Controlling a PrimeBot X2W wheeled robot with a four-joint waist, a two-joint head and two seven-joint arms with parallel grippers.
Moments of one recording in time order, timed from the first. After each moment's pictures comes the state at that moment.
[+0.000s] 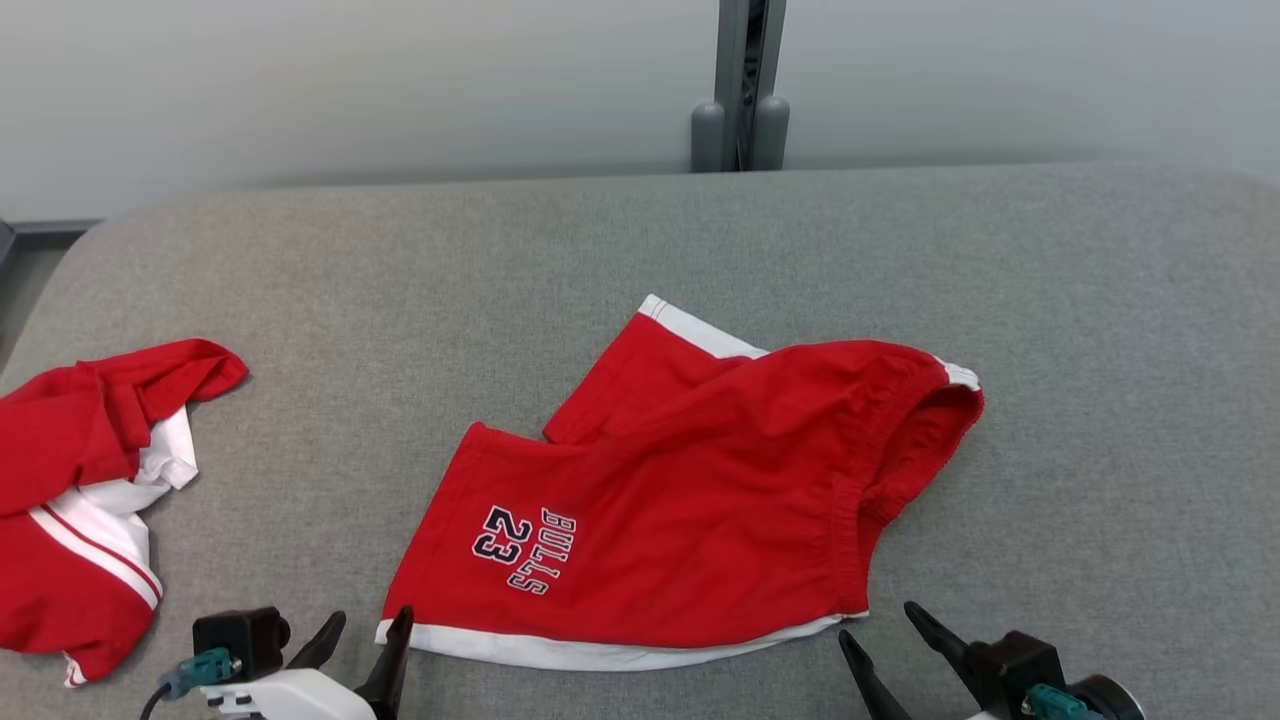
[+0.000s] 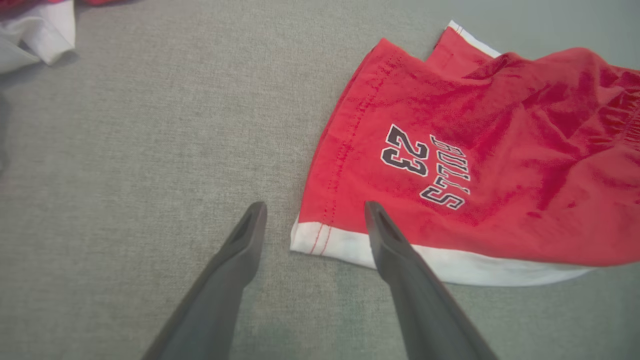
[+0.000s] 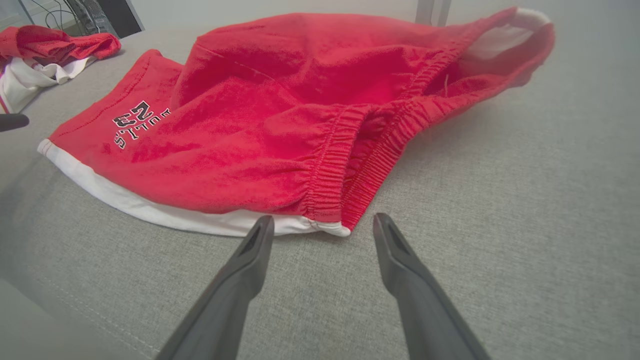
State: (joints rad) left arm 0.01 0.33 -0.37 0.23 -0.71 0.09 0.05; right arm 0.04 -0.14 0.36 0.22 0.21 0.13 -0.07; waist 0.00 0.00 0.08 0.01
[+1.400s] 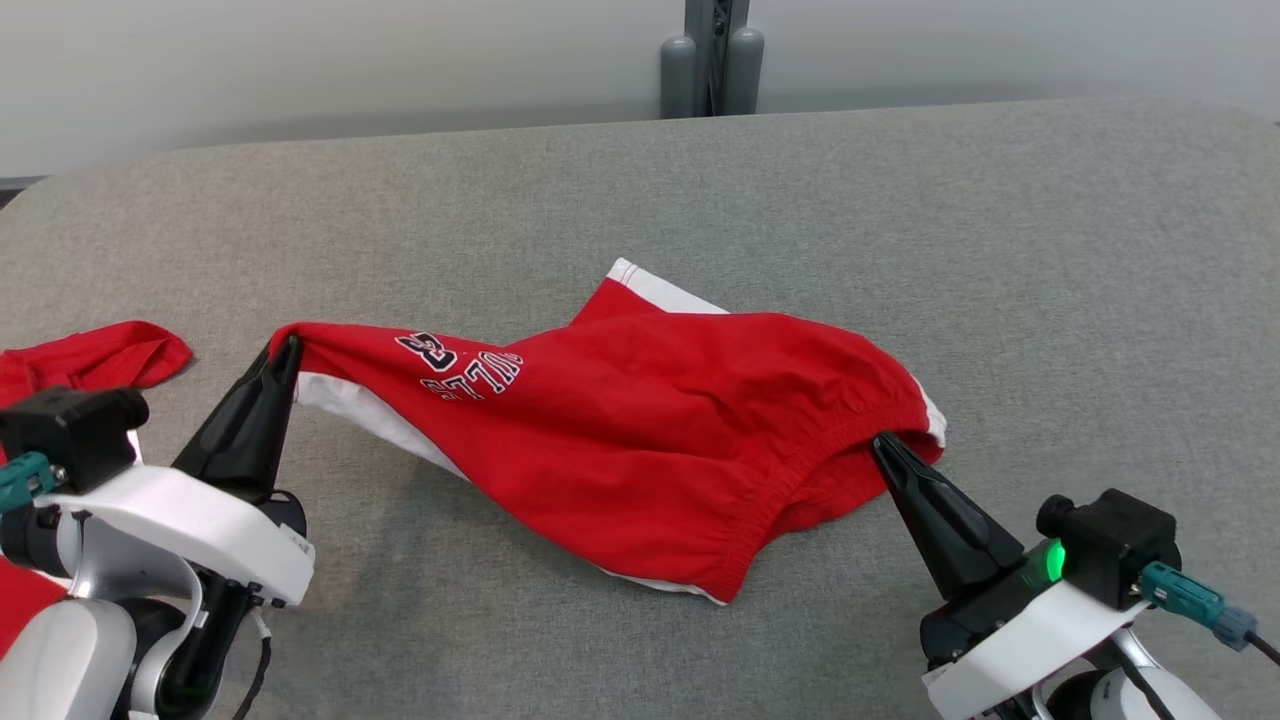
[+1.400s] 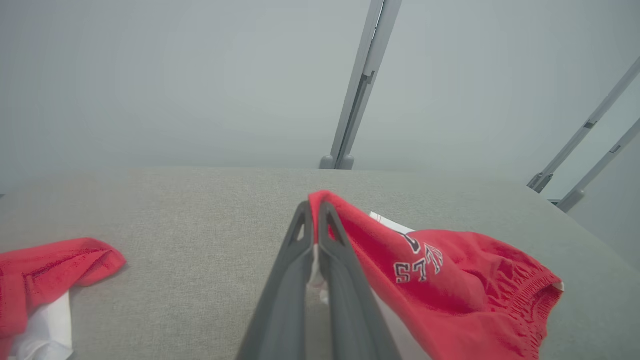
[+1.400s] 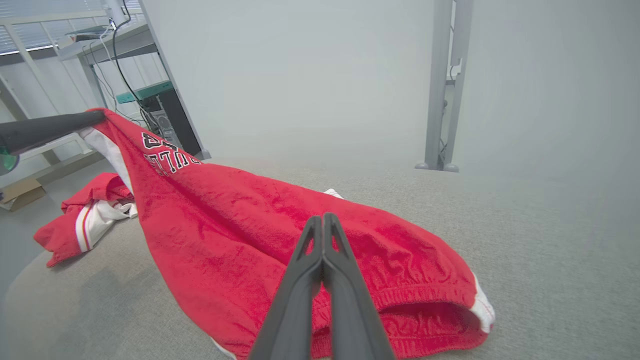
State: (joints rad) left arm -0.17 0.47 -0.25 -0.14 -0.75 0.10 0.13; right arm -0.12 -0.28 0.43 -0.08 0.43 0.13 -0.07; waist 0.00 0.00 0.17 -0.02
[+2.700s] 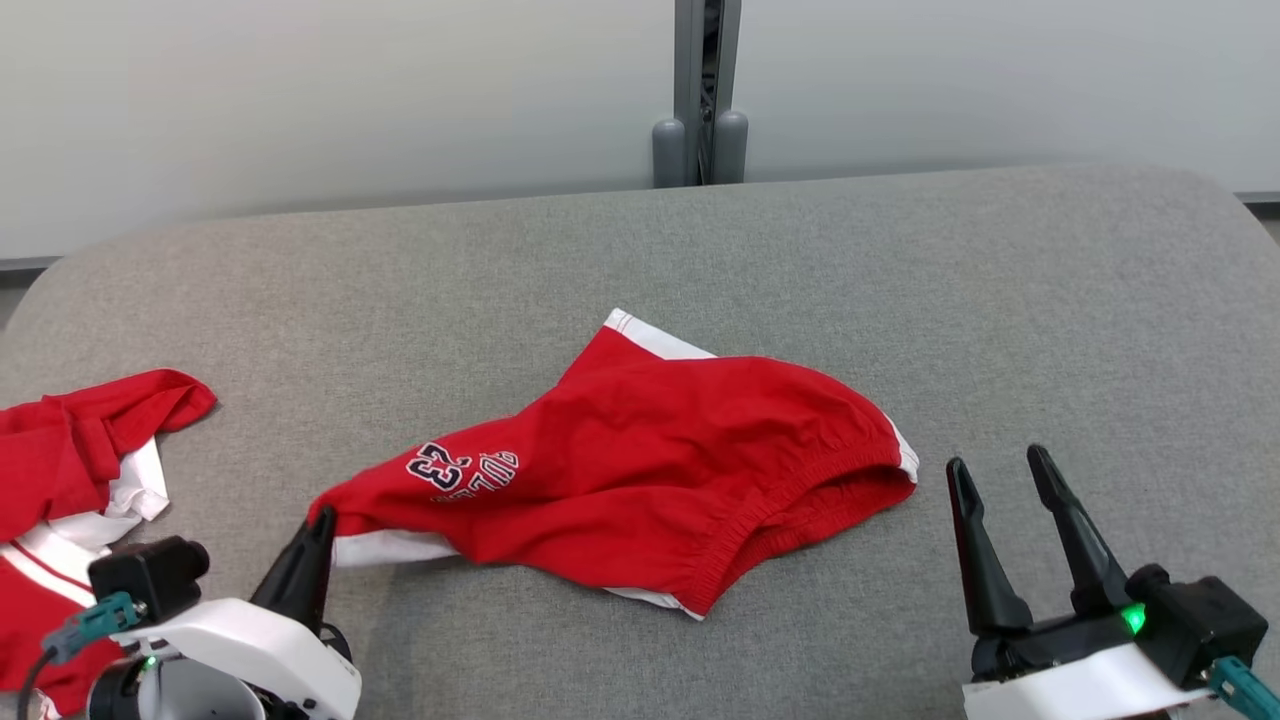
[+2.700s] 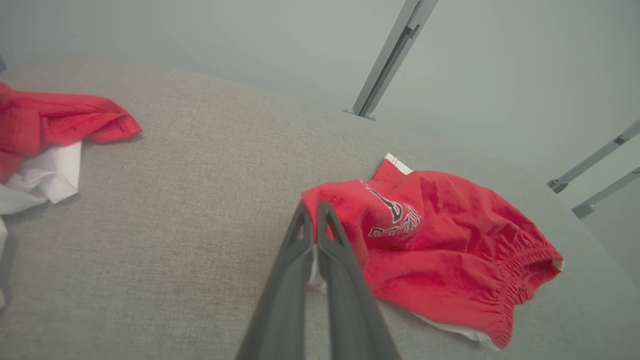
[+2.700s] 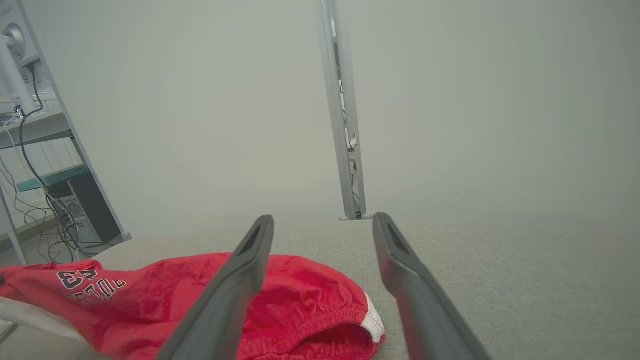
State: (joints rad) left arm -0.01 0.38 -0.26 -0.02 -0.81 0.16 0.09; right arm 0.01 -0.08 0.17 -0.03 0.28 0.13 -0.26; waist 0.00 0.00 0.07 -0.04
